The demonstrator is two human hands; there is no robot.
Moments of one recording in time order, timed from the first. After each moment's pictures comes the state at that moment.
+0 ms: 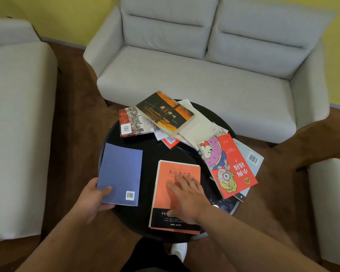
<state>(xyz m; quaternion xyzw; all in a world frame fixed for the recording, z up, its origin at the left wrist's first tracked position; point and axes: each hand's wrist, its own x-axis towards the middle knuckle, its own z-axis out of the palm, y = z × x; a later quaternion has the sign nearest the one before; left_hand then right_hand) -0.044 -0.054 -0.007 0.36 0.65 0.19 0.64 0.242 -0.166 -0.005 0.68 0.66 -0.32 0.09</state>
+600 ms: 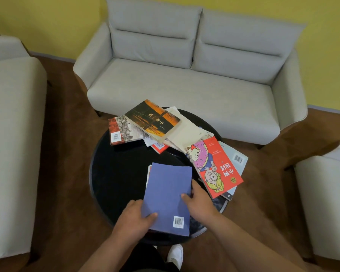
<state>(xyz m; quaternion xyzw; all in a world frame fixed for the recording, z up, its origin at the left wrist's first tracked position) 0.062 -0.142 0.034 0.65 0.58 -0.05 0.49 0.270 -0.198 0.012 0.77 0.33 -0.49 -0.26</state>
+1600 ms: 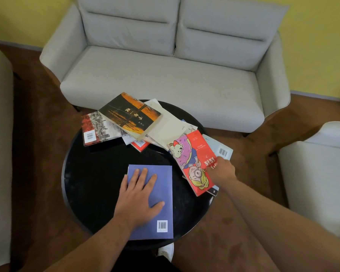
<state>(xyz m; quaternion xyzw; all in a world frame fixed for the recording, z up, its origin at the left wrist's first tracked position) 0.130 -0.111 -0.021 0.90 0.40 -0.11 0.14 0.433 -0.180 -0.036 0.91 0.28 -0.30 -0.06</state>
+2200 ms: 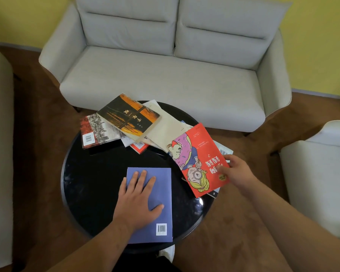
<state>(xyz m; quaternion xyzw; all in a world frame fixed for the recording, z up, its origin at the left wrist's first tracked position) 0.132 -0.111 -0.022 0.90 0.40 -0.10 0.13 0.444 -0.202 0.031 0.82 0.15 -0.44 -0.34</state>
